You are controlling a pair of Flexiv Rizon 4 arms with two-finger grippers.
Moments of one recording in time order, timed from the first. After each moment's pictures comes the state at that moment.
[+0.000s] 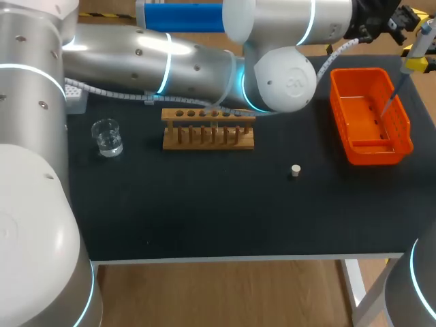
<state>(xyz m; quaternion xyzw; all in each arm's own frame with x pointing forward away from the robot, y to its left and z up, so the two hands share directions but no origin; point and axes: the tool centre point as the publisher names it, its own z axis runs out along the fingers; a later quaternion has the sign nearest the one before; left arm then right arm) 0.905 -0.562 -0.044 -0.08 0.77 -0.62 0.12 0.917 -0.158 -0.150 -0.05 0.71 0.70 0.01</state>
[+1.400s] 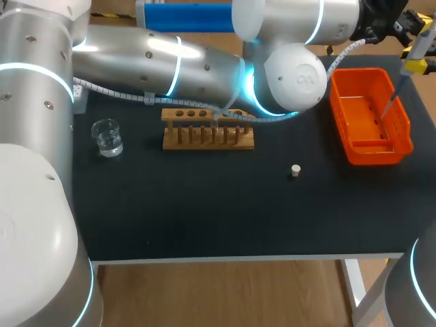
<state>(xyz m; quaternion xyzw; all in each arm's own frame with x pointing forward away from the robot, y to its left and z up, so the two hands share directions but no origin) 0.910 -0.575 -0.060 -0.09 0.78 -0.61 0.10 0.917 -0.158 -0.154 -0.05 0.71 0.70 0.01</state>
